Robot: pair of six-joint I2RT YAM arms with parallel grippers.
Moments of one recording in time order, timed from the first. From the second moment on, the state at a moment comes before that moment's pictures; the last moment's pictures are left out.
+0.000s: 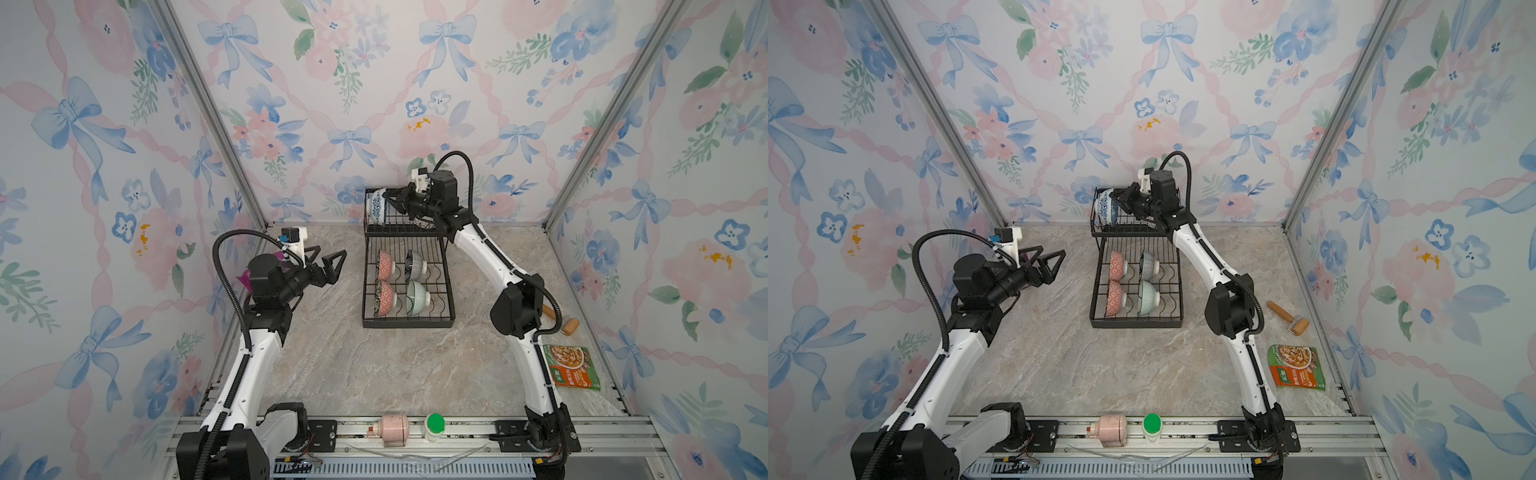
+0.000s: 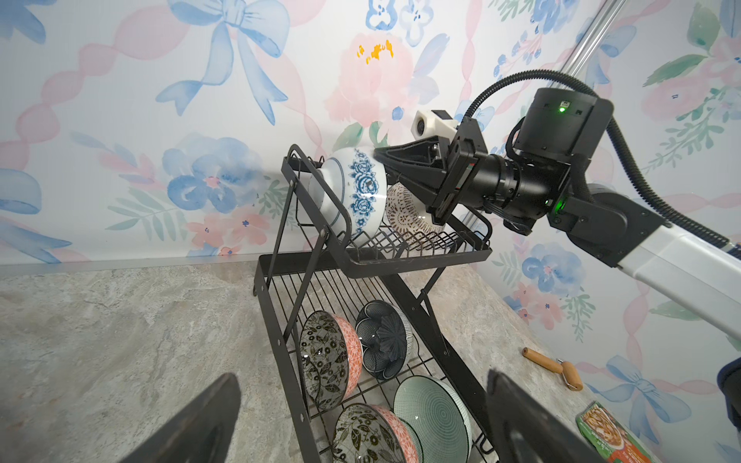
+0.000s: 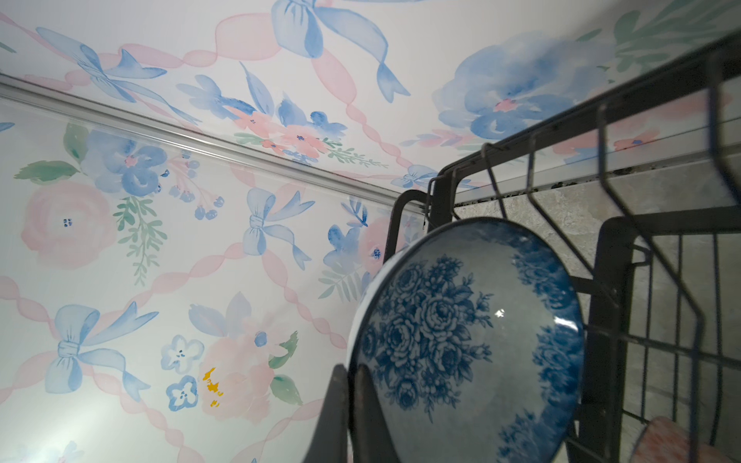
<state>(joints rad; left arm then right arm) 0.05 1.05 0.80 0.14 0.62 -0.29 0.49 2.40 2.45 -0.20 -0.55 1.15</state>
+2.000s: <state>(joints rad) 0.06 1.05 0.79 0.16 0.63 -0.31 0.47 2.38 2.68 -0.86 -0.32 0.69</state>
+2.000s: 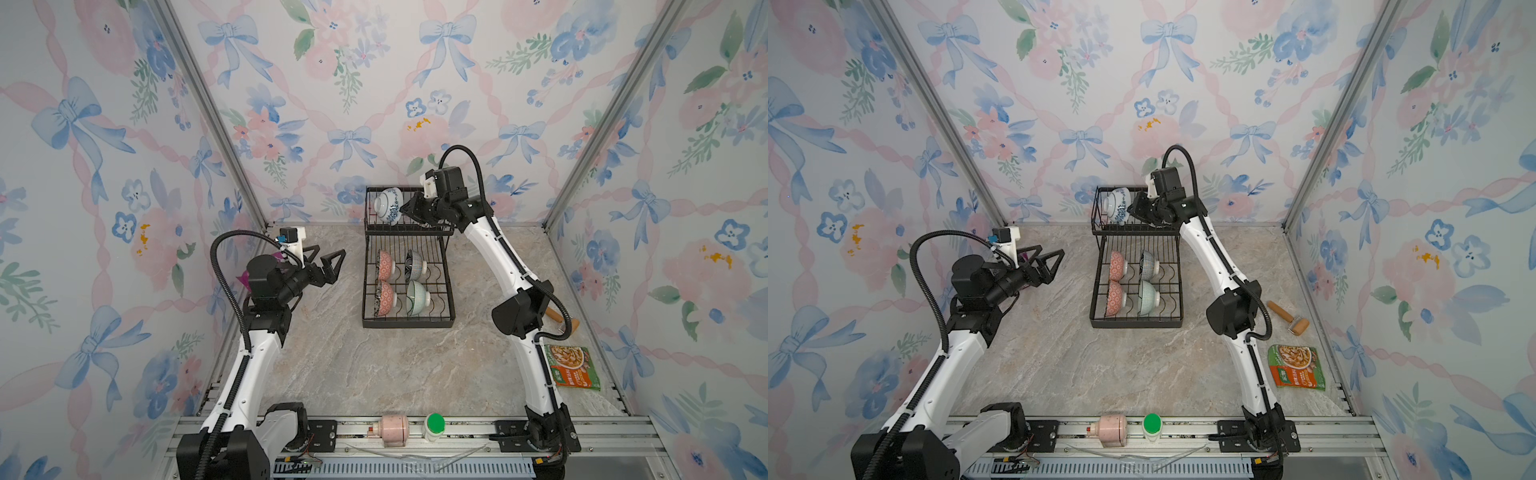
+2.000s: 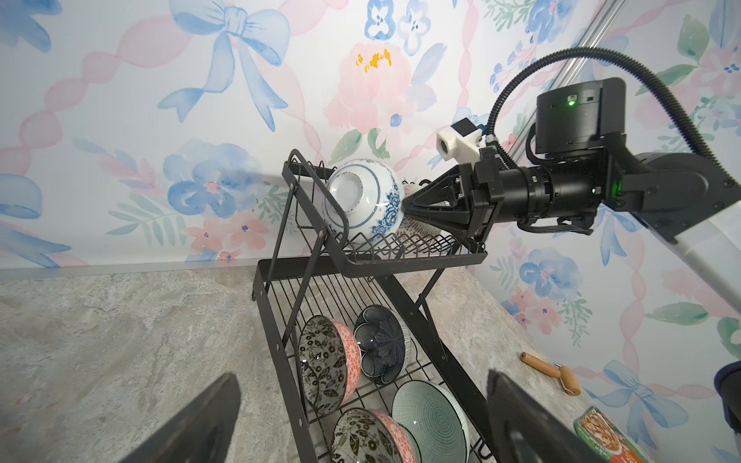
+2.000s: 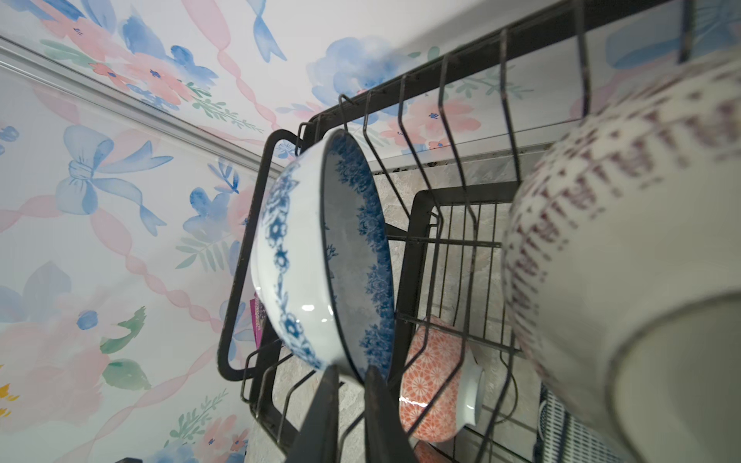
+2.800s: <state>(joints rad) 0.06 1.05 0.79 0.16 0.63 -0.31 0.48 2.39 2.74 -0.97 -0.10 0.54</state>
